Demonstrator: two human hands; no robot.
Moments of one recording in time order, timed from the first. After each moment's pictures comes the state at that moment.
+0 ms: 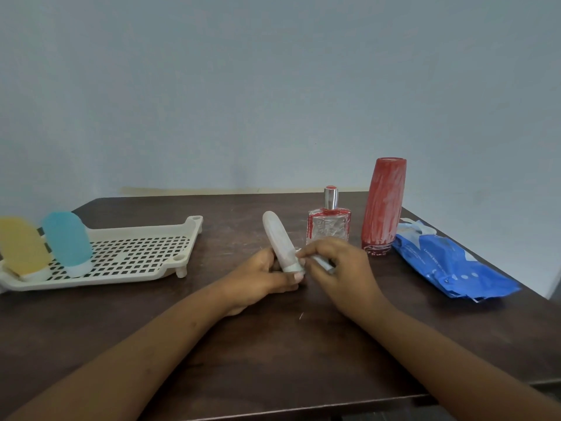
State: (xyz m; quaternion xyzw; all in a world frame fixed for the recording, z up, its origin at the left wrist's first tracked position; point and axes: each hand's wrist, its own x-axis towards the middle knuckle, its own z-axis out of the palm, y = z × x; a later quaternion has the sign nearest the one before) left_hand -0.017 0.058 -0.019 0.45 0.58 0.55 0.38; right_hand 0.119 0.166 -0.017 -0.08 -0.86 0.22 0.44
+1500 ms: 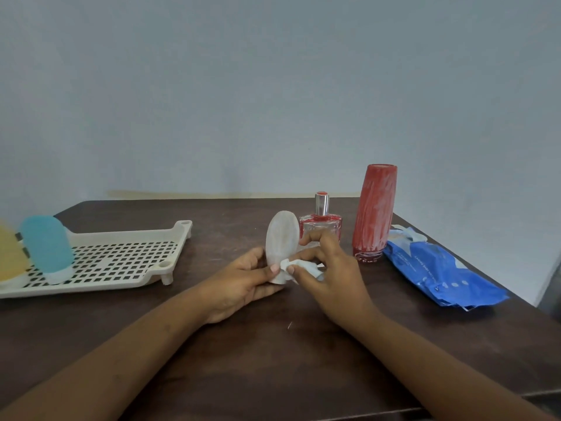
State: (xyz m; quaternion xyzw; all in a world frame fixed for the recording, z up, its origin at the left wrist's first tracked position) left_hand -0.023 0.057 -0.015 0.37 0.50 0.63 0.46; right_hand 0.121 0.163 -0.014 -0.09 -0.84 0.33 0.42
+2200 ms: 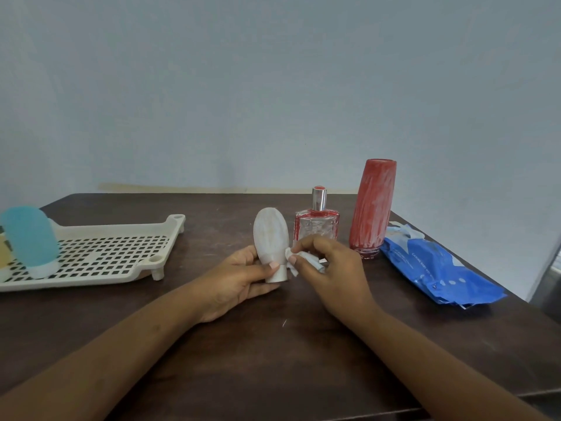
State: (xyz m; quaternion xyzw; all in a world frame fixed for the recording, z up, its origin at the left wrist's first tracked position) left_hand -0.017 0.055 -0.010 0.37 0.51 0.62 0.47; right_hand 0.119 0.174 -0.018 -0.11 -0.84 0.30 0.44
